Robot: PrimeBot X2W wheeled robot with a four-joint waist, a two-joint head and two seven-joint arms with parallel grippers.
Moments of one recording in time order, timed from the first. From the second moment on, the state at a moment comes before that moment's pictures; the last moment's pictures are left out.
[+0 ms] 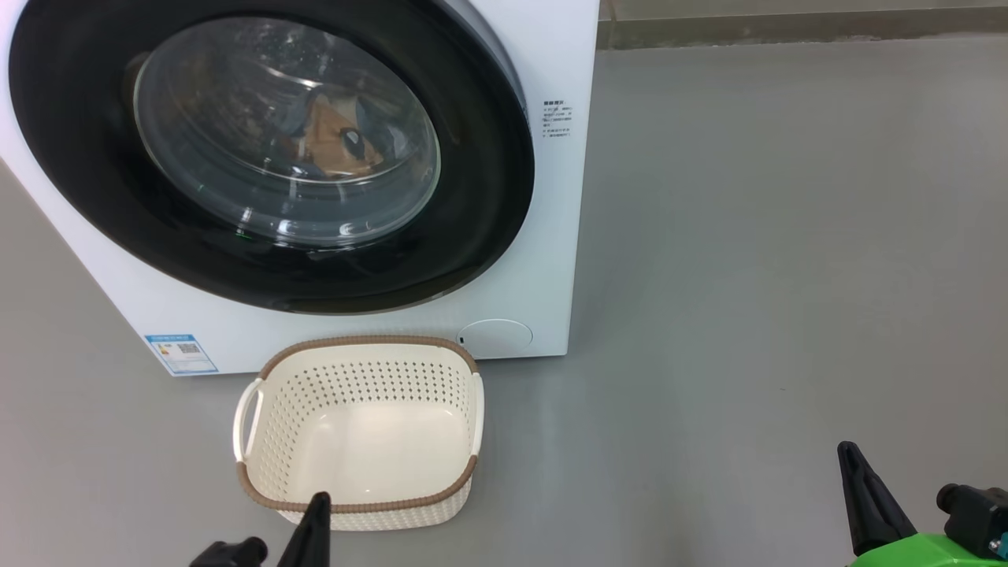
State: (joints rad) left arm -0.02 0.14 -0.30 0.35 -0.49 0.09 -0.18; right arm 0.15 -0.01 -0.14 0.06 0.32 0.13 0.00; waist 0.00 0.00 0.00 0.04
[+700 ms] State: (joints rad) left arm -0.02 0.12 -0.23 0.34 -0.68 0.05 -0.13; right arm 0.13 -0.01 -0.14 0.09 0.55 0.13 0.02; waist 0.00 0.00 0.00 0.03
